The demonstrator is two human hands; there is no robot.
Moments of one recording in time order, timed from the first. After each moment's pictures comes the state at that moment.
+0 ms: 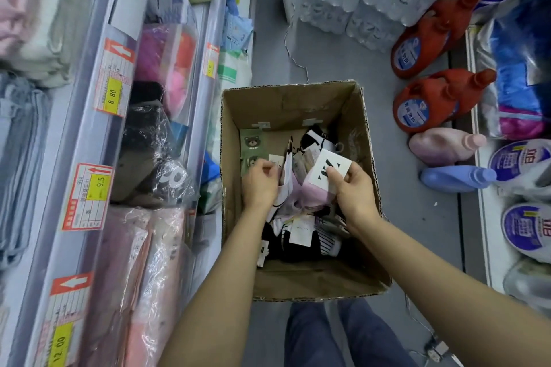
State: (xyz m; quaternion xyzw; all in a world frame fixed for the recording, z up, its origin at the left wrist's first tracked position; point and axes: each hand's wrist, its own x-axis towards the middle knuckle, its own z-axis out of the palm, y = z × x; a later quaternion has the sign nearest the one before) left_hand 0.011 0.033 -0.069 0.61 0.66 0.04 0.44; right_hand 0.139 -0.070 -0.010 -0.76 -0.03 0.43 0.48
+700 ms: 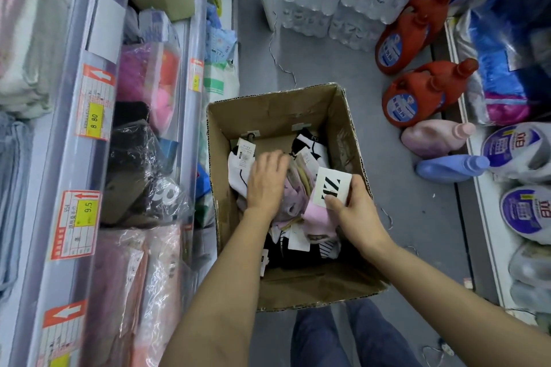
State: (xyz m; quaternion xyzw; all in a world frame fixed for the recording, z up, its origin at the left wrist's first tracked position) left_hand 0.030 0.037 -0.104 0.92 0.38 0.00 0.08; right_hand 0.137 -0.108 0.008 -0.83 -0.18 0.41 0.34
